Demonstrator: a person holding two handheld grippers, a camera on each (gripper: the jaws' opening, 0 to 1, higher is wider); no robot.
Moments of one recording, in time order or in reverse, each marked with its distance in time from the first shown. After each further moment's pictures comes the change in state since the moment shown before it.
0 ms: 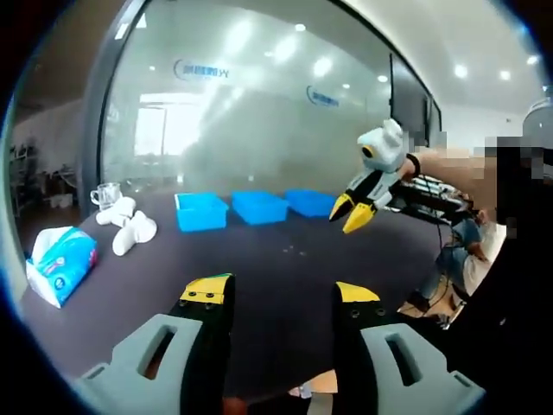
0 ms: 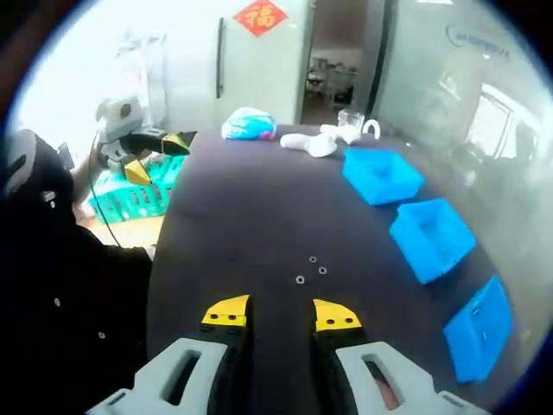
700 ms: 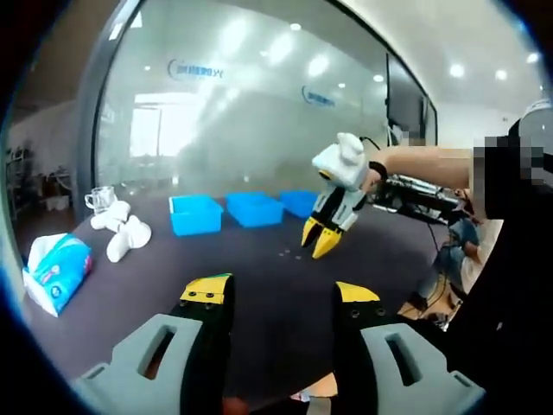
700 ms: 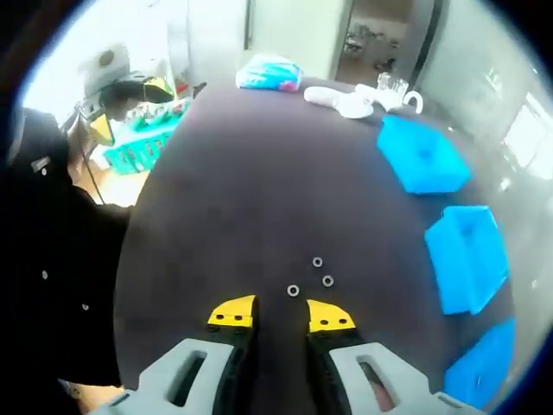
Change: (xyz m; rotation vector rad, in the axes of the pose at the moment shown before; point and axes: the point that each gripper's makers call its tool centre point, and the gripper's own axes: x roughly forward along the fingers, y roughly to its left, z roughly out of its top) left arm 0.007 -0.004 0.007 0.015 0.000 -0.012; right arm 0.058 -0.005 -0.012 -0.109 0.199 0.107
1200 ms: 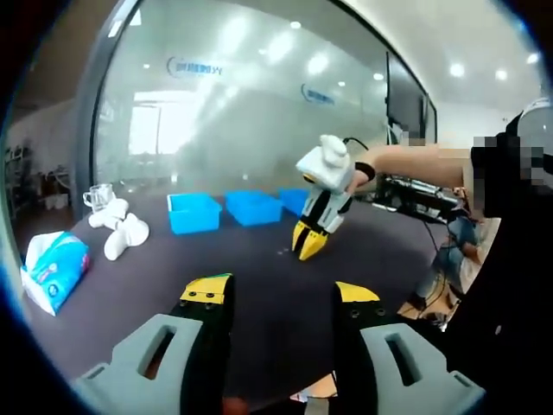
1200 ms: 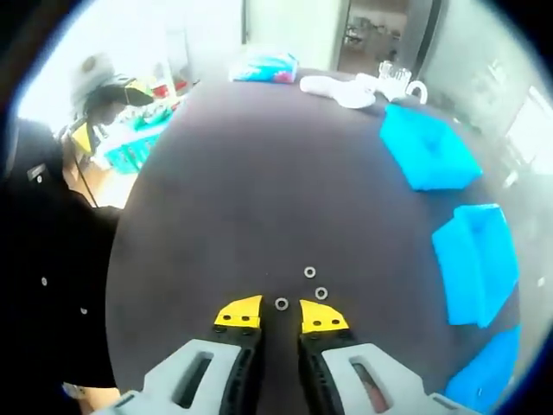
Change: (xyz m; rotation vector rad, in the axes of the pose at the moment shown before) left arm 0.003 -0.001 -0.003 -0.009 0.007 -0.004; right arm 0.016 -0.007 0.002 0.015 0.031 0.023
